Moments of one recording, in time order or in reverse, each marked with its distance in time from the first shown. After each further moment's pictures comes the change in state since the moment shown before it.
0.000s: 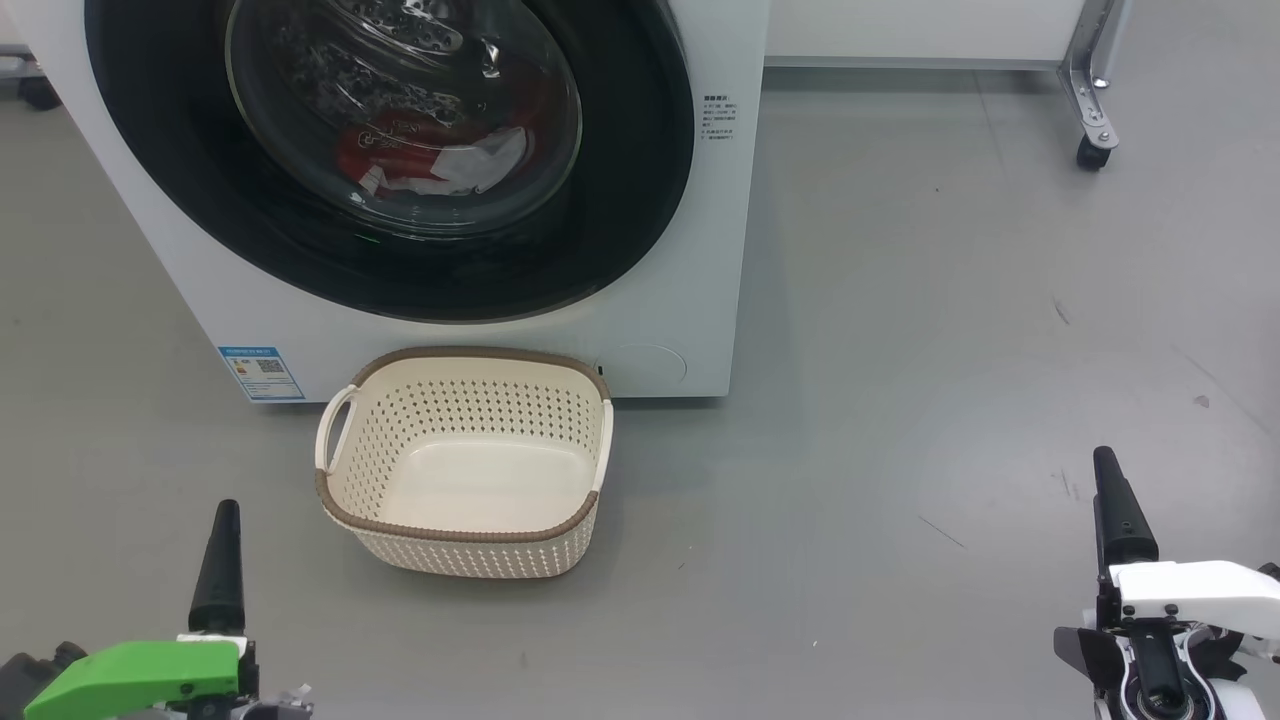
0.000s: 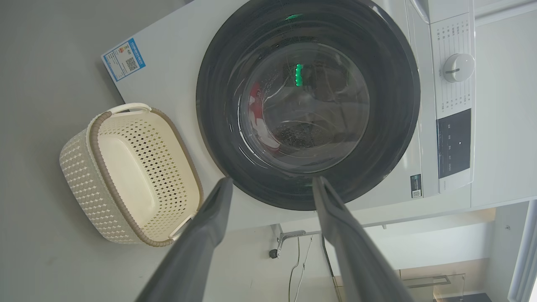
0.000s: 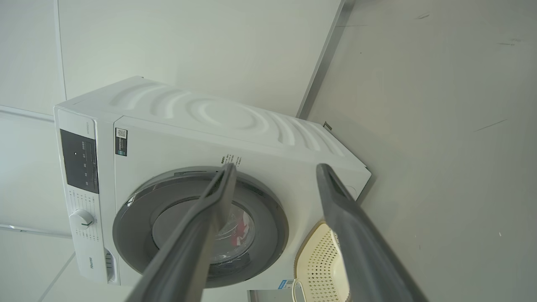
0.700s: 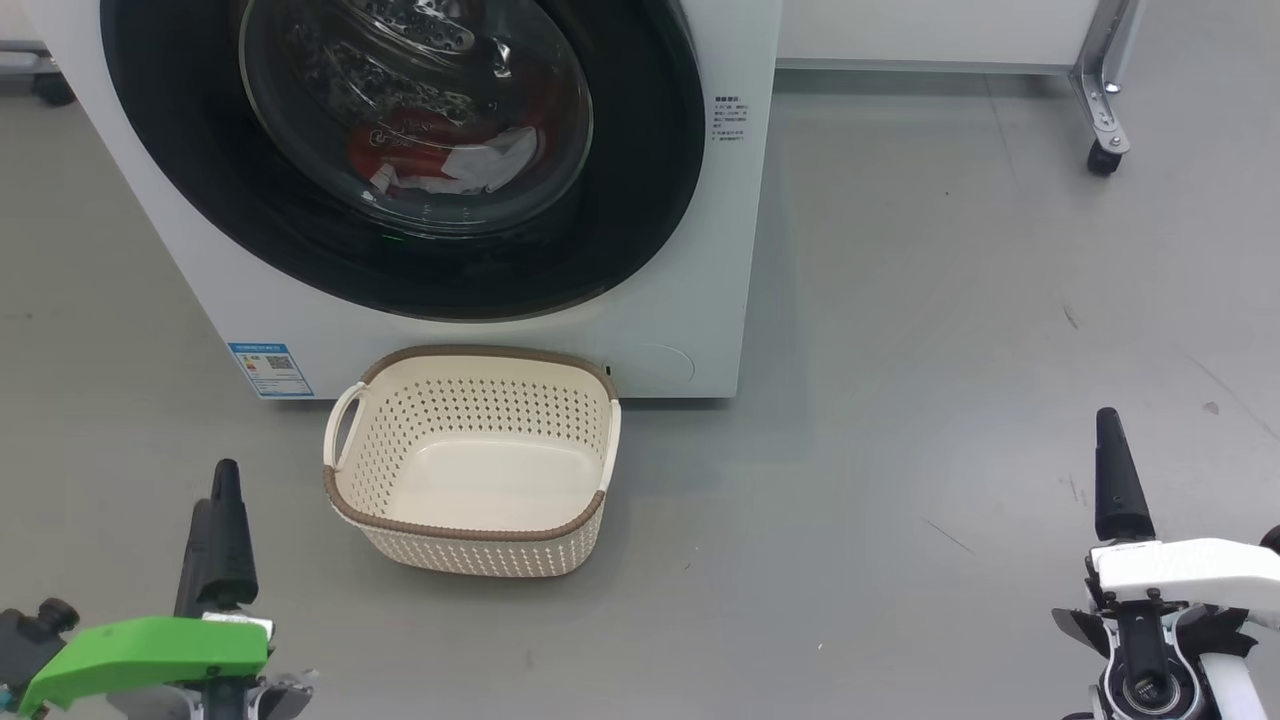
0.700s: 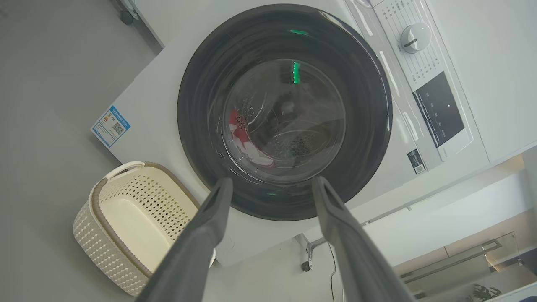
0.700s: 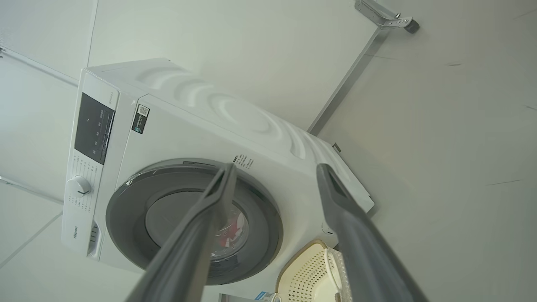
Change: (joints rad) left arm 0.000 0.001 -0.015 -0.096 0.287 -0.001 -0.060; right arm -0.001 -0.007 0.037 -0.085 -0.192 0.000 -0.066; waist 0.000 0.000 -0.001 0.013
